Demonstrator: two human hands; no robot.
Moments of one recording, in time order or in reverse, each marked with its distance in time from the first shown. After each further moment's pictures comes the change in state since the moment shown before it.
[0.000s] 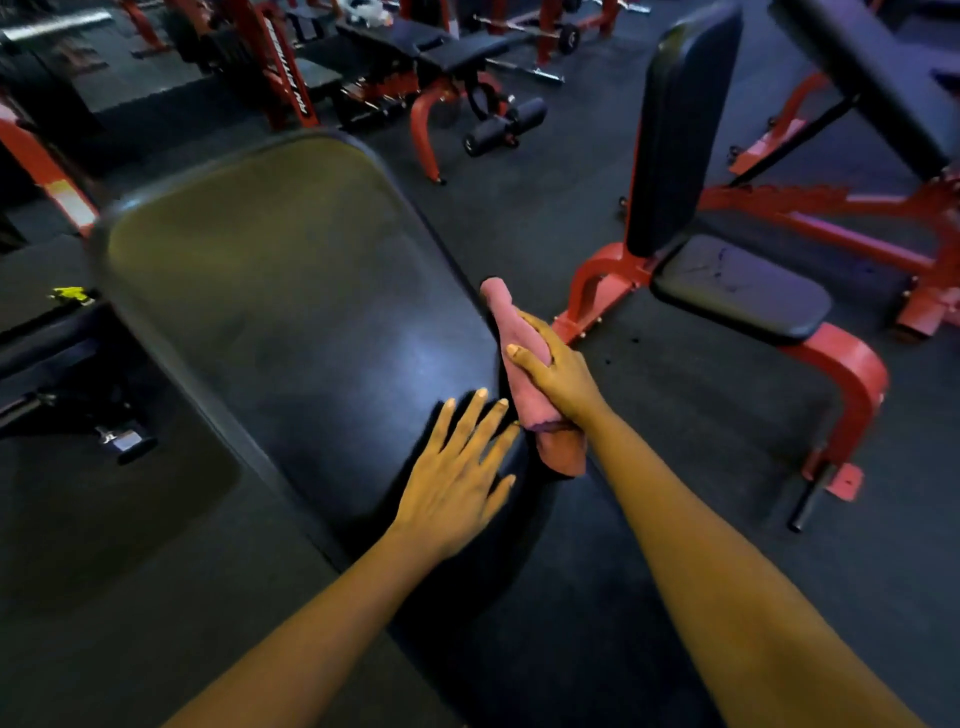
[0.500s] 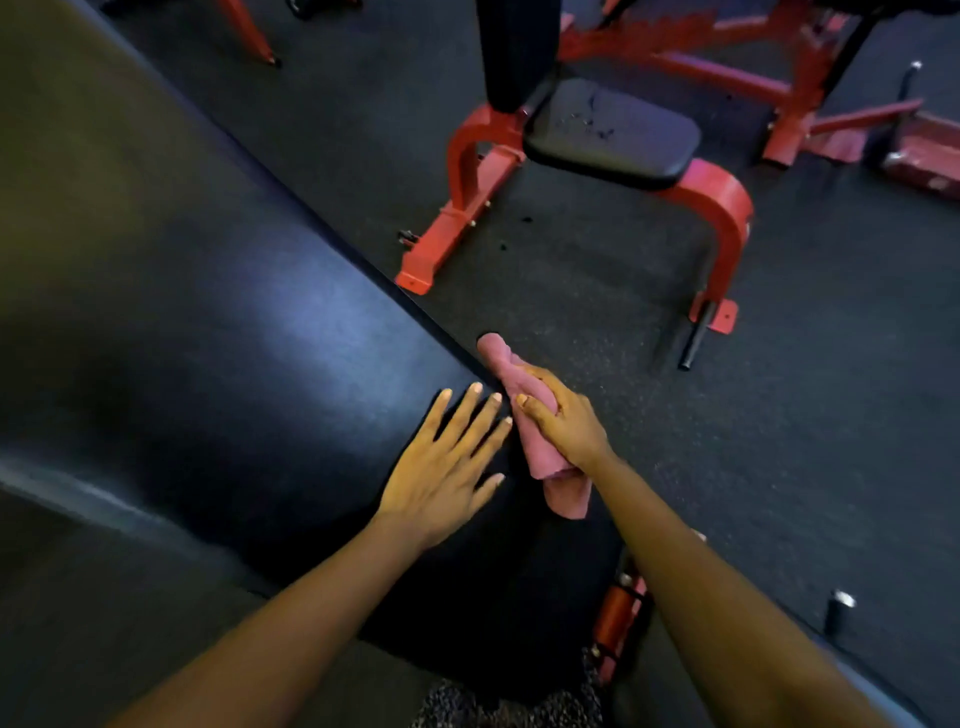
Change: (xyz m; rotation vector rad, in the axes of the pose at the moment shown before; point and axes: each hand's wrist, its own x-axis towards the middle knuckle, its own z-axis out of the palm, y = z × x) left_hand -0.015 0.133 0.073 0.038 -0.273 0.362; right_hand -0.196 0.159 -0.034 -0.041 0.026 0.370
